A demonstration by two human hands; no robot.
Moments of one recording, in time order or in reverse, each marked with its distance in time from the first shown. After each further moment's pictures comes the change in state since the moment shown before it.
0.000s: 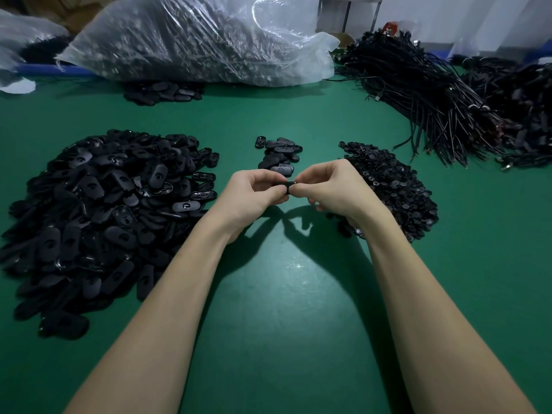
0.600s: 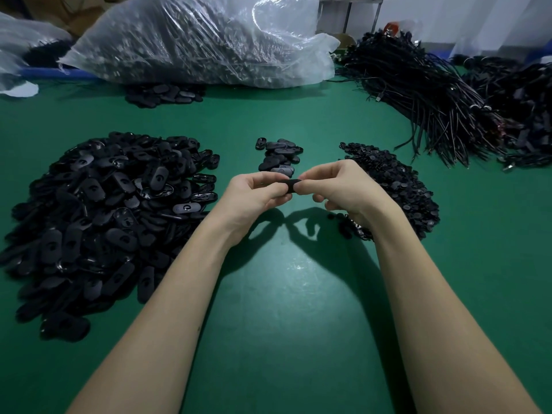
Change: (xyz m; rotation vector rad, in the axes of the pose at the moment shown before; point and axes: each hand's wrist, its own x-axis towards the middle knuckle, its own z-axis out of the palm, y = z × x) left_hand 0.002 0.000 0.005 -0.283 0.019 -0.084; right_hand 0.001 -0.002 -0.011 0.088 -0.048 0.089
